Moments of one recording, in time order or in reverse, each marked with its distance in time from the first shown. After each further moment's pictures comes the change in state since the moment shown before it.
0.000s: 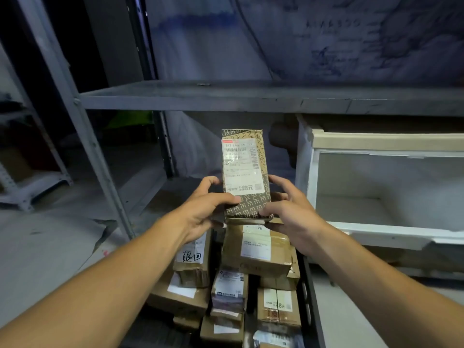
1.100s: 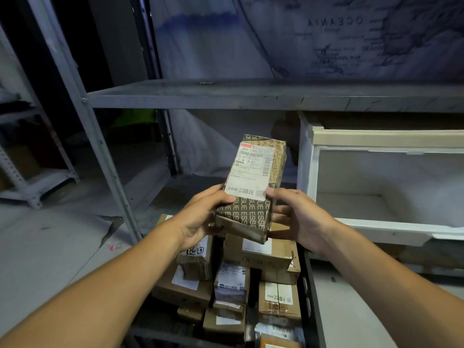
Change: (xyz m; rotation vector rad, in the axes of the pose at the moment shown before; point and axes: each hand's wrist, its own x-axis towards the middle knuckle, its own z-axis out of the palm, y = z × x) left_hand -0.026 -0.014 -0.003 -0.024 -0.071 0.030; right_hand -0.005 0.009 -0.022 0.137 -0.100 0.199
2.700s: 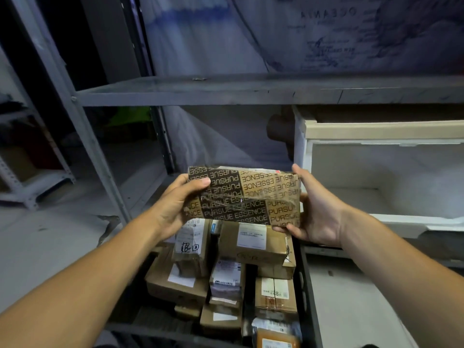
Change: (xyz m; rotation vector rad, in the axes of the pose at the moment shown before) left_hand 0.008 0.005 -0.029 -0.099 0.097 0.116; right_hand -0.021 -0.025 -0.025 0.042 0.077 0.290
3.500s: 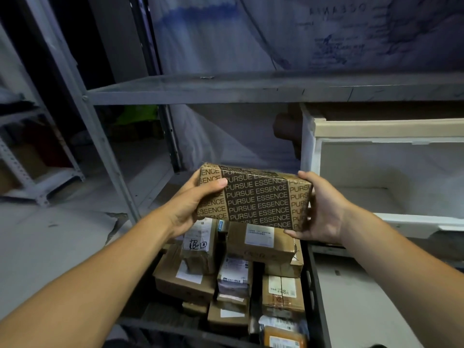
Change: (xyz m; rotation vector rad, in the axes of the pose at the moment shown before) left_hand -0.007 0.004 0.006 0.060 -0.075 -0.044; right_hand 0.006 0.002 0.010 0.040 0.084 -0.054
